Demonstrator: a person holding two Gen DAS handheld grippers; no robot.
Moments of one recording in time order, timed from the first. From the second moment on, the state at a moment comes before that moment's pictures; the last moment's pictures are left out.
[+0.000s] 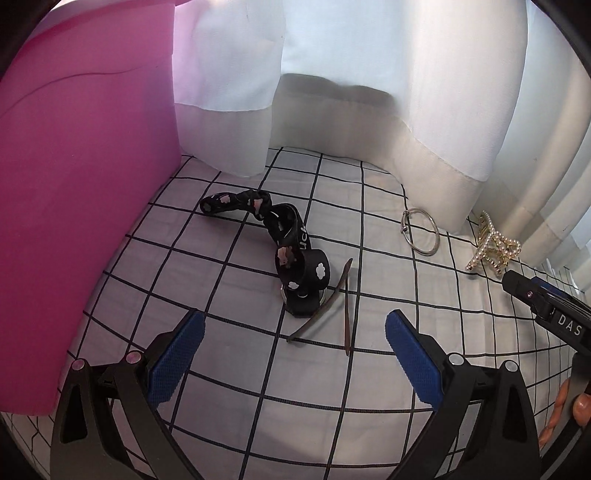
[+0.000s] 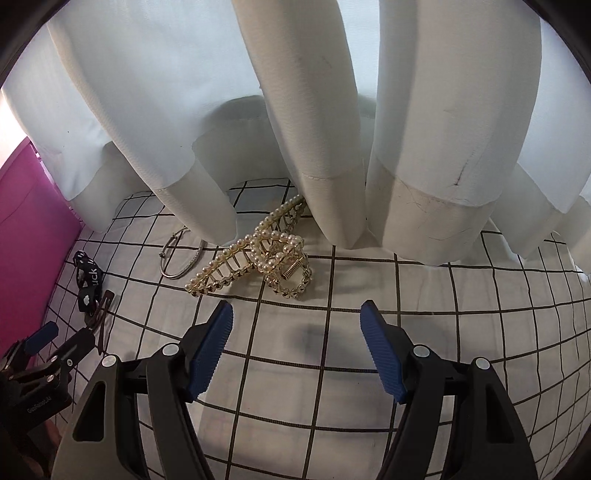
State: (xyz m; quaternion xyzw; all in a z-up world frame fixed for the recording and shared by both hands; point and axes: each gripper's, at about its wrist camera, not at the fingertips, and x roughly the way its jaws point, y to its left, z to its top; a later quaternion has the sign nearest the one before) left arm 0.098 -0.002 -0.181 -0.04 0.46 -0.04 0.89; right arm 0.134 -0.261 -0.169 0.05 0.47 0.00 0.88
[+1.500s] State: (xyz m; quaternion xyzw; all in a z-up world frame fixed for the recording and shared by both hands) left arm 0.086 -0.077 -0.187 0.06 0.41 -0.05 0.91; right arm 0.159 -0.247 -0.196 -0.05 0.43 0.08 0.90
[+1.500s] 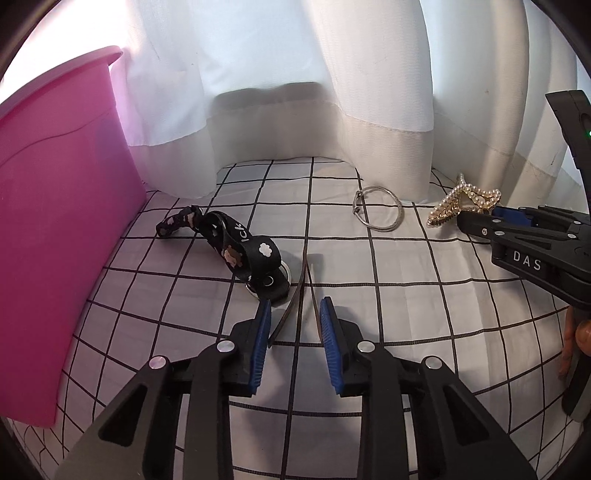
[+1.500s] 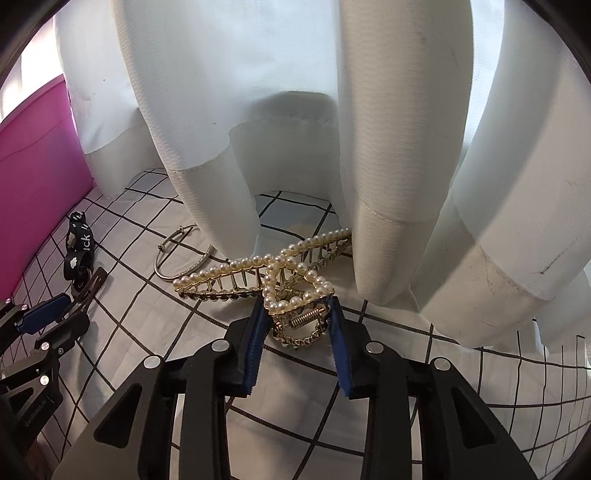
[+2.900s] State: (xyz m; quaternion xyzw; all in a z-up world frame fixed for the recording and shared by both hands) left arm 0.020 -0.033 -0.130 0.01 0.38 -0.08 0.92; right arm 0.068 -0.226 -0.143 -0.02 0.41 0.08 0.91
